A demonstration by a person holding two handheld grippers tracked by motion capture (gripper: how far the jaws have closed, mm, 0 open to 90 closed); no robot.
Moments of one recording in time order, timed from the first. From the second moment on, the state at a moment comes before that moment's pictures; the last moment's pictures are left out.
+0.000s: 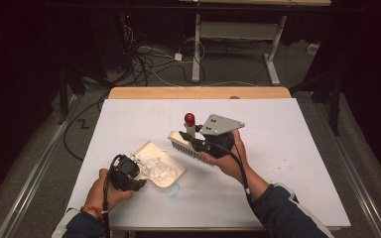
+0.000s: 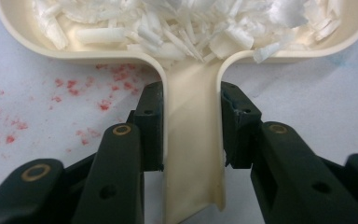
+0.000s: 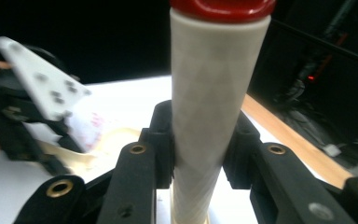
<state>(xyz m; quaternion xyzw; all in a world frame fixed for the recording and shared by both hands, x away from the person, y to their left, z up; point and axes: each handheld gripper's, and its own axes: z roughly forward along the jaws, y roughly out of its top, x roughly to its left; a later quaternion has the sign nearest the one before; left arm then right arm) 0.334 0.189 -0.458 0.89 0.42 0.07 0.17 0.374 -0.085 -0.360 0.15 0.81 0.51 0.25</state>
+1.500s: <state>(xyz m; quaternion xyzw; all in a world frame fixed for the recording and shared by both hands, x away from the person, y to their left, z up) 0.361 0.196 -0.459 0.79 0.55 0.11 0.24 0.319 -0.224 -0.336 0.19 0.82 0.51 0.16</state>
